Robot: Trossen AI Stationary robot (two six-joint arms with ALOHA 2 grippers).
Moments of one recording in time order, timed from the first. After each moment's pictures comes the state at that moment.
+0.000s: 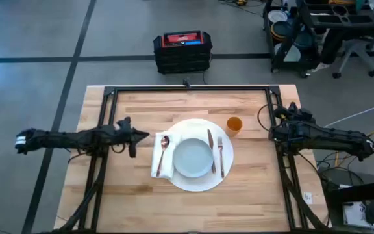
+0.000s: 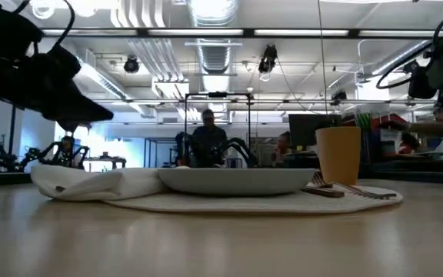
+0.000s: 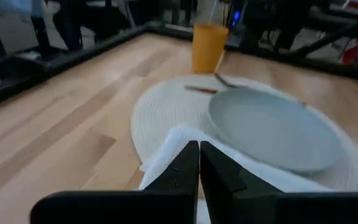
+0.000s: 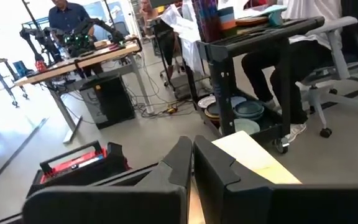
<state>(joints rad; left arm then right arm) 0.08 0.32 0.01 0.09 -0.17 -0.20 -0.21 0.38 0.30 -1.42 1.43 1.77</state>
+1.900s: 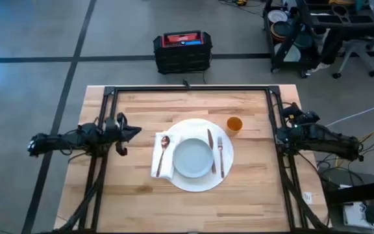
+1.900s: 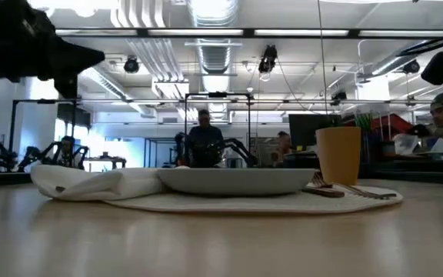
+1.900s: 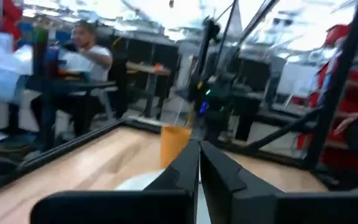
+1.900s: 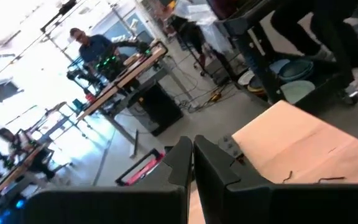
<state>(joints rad) 0.00 0.00 0.02 0.15 -0.18 -0.17 -0.12 0.00 0.30 -1.42 1.44 1.78</state>
